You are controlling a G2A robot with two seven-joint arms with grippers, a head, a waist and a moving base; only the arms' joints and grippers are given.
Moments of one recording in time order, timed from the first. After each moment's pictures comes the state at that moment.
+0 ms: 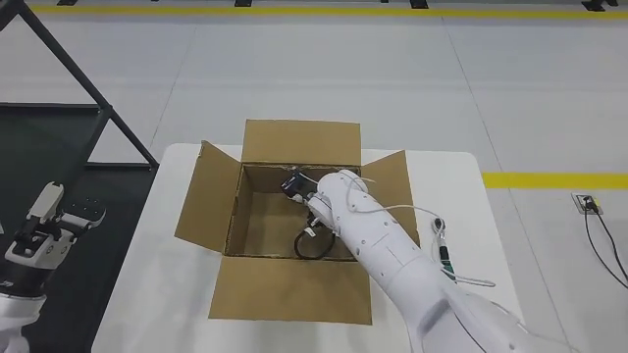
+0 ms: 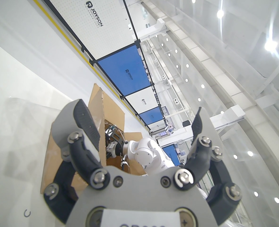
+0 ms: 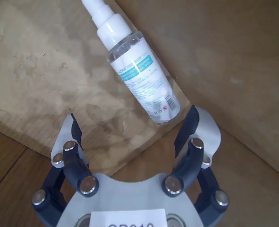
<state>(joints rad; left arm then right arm) 1.50 -1.06 -2.08 -1.93 -0.40 -0.14 -0.50 -0.13 -1.84 0.64 -0.29 -1.14 -0.21 0.90</state>
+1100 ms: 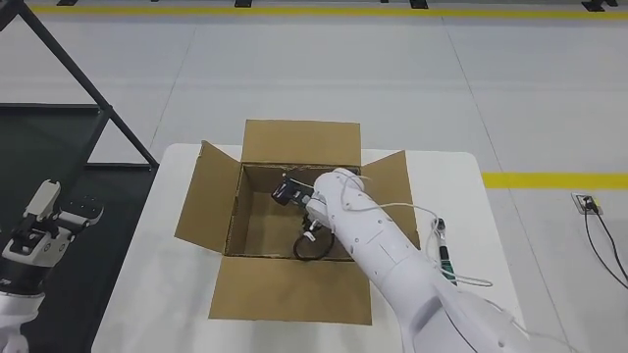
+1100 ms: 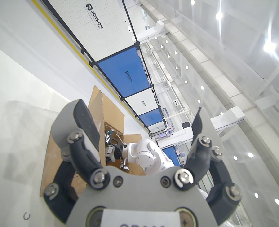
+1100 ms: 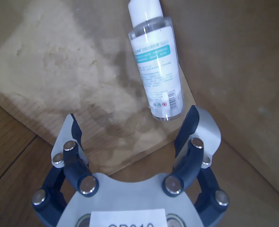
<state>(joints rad) 1.50 -1.06 -2.08 -1.92 -0.41 -0.14 -0.49 -0.09 -1.89 0.63 -0.19 -1.15 -0.35 0.85</state>
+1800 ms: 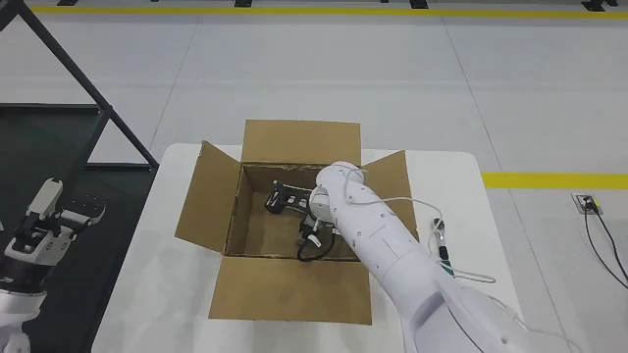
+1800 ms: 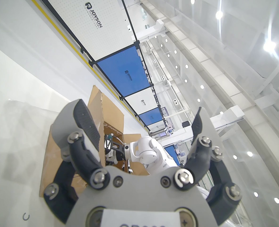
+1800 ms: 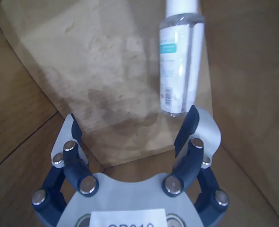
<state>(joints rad) 1.49 -1.05 -2.08 -1.92 -0.40 -0.14 -0.50 -0.06 -1.88 0.64 -0.19 -1.13 -0.58 0.83</state>
